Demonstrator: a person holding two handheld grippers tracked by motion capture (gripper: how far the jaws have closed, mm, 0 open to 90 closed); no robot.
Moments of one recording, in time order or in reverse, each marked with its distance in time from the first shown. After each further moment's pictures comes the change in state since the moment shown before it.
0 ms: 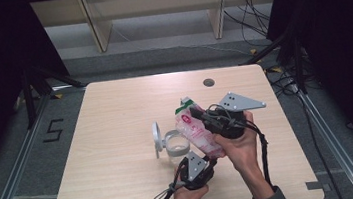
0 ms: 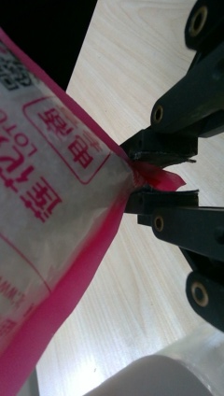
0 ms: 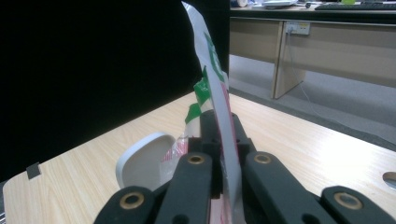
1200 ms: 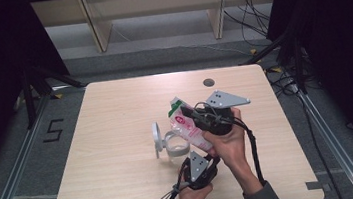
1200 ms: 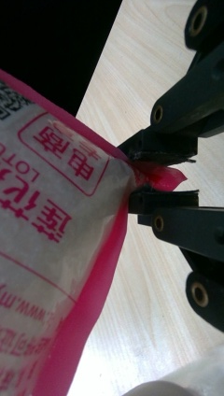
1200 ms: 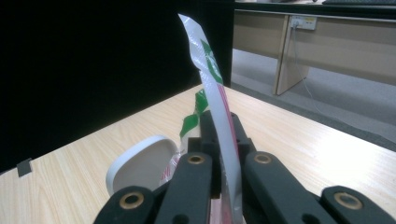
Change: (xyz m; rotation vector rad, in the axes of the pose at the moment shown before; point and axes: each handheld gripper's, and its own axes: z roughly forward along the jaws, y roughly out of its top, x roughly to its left) left arm -0.007 -0.003 0.007 -0.051 0.029 -0.066; right arm 0.002 0.001 0.027 0.030 0.007 -0.023
